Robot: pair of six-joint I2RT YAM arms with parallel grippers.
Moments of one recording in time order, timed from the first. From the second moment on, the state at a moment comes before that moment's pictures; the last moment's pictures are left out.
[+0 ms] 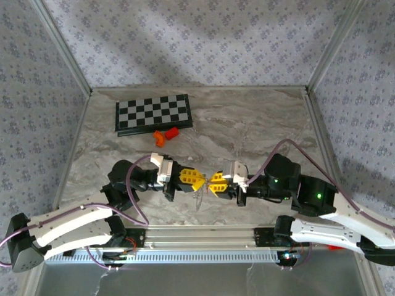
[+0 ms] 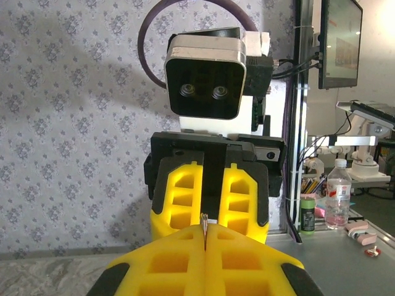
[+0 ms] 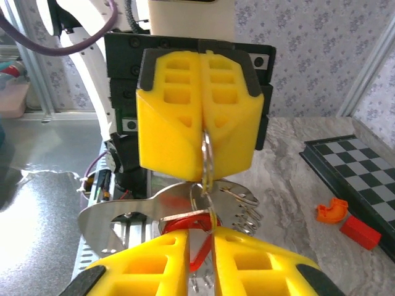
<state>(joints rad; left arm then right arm) -1.04 0.86 0.63 0.59 0.62 -0.20 1.18 0.74 1.02 -0.52 -0.22 -0.17</state>
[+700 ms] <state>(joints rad) -1.06 0.87 0.63 0.57 0.72 -0.20 1.17 0.69 1.01 -0.48 -0.29 -0.13</state>
